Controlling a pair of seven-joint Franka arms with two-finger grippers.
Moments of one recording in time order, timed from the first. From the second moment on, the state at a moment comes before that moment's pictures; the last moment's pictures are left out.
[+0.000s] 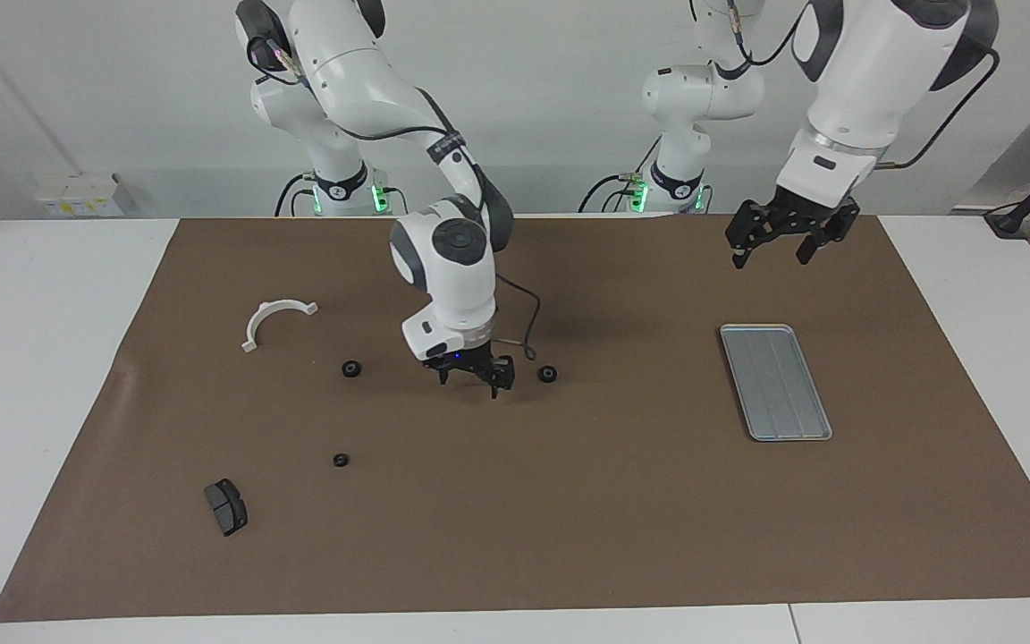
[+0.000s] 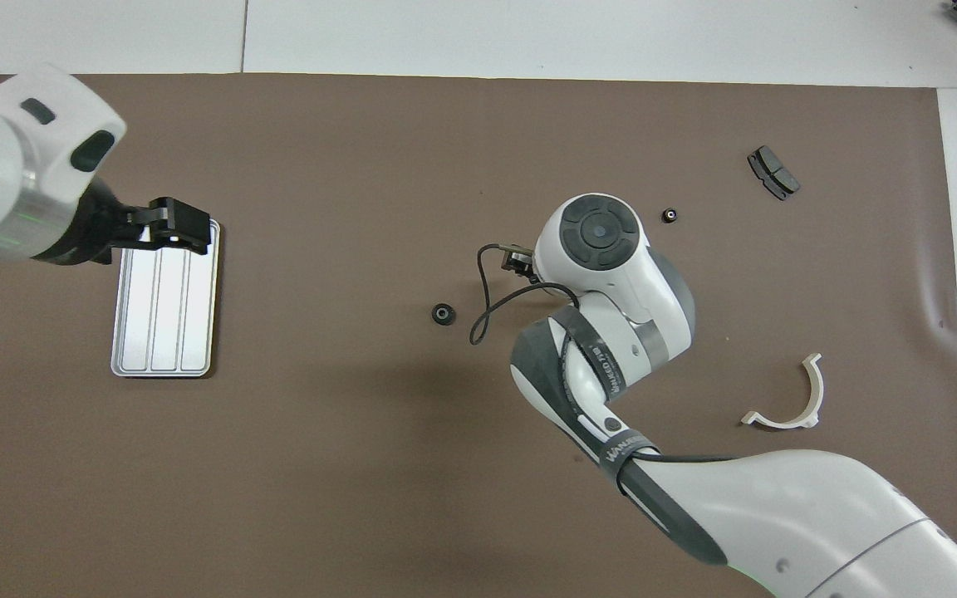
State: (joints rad) left arm -0.16 0.05 -0.14 -1.57 -0.01 1.68 -0.35; right arm 0.34 0.40 0.09 -1.81 -0.12 2.25 0.78
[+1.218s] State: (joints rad) left arm -0.48 0.44 -0.13 -1.74 0.11 2.26 -0.72; right arm 0.08 0.20 0.09 -2.20 -0.04 2.41 0.23
